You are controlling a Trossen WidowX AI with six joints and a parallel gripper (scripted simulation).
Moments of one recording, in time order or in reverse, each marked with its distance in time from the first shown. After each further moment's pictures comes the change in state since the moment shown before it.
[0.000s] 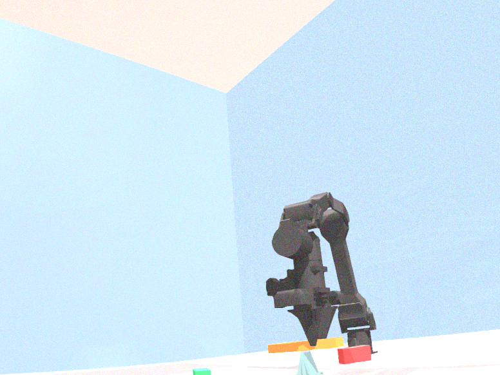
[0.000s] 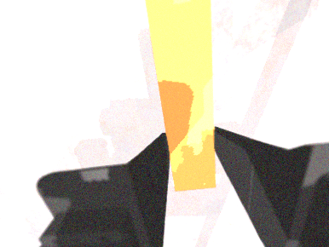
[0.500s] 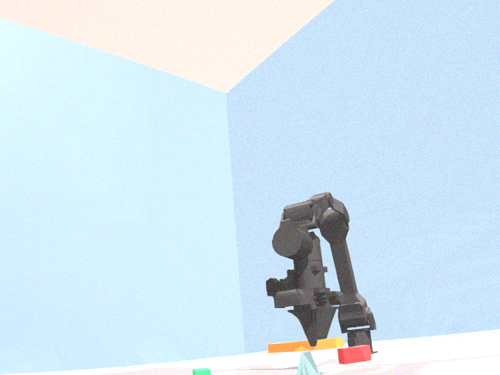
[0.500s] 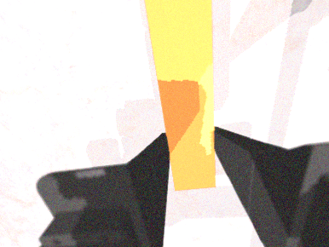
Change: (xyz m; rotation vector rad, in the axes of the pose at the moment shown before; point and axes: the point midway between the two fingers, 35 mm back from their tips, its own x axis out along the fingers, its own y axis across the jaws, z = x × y) arm 0.000 0.000 0.000 -0.001 0.000 0.001
